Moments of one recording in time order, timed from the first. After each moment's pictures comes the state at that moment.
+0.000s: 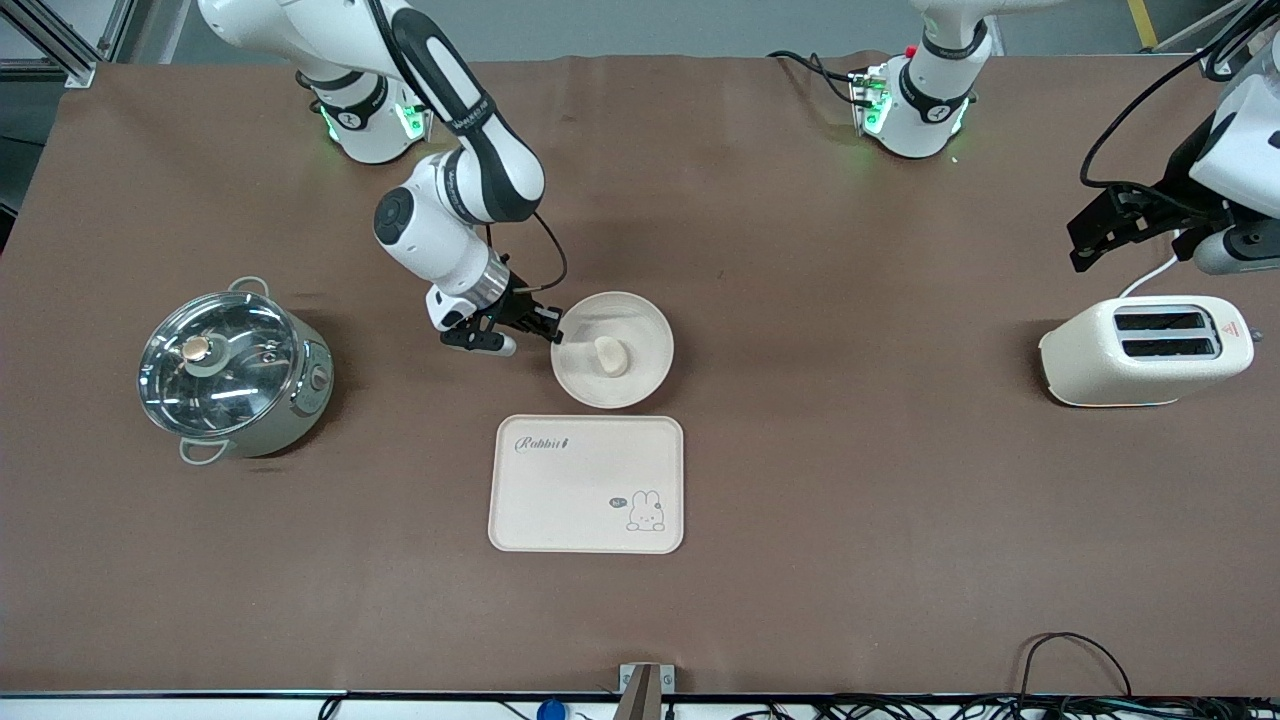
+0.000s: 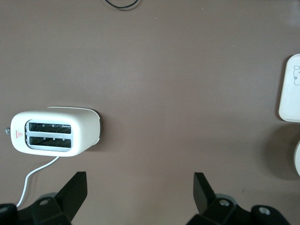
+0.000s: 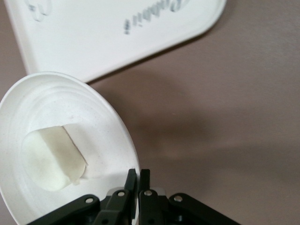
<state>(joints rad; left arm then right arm) 0.07 0.07 -0.26 -1.37 0.10 1.47 -0.22 0.69 0.31 -0.02 -2.24 0.96 2.78 0.09</state>
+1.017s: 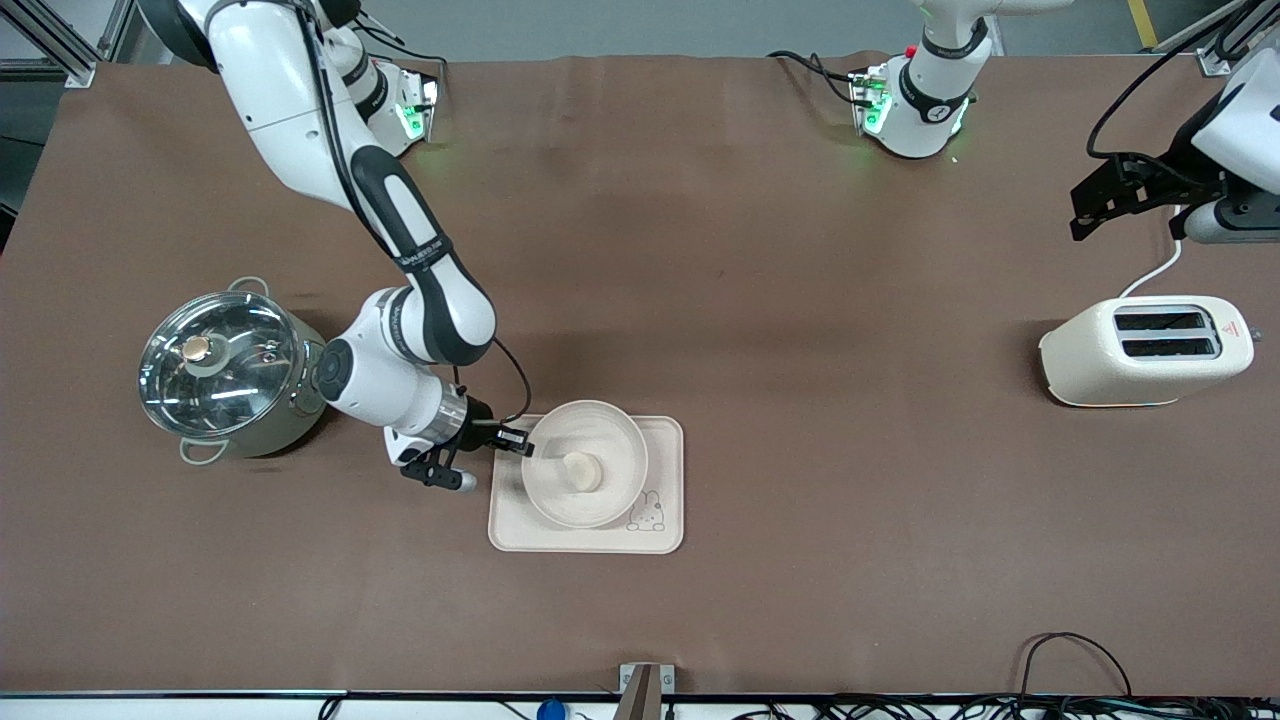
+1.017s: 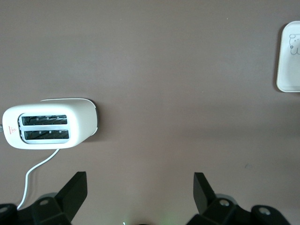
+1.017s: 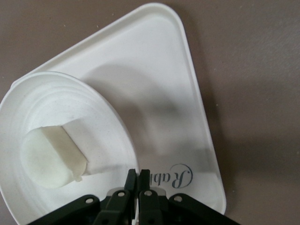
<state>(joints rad) -0.04 -0.02 -0.10 -1.49 0.03 1.47 -0.11 0.43 0.69 -0.05 -1.68 0.77 2.50 0.07</state>
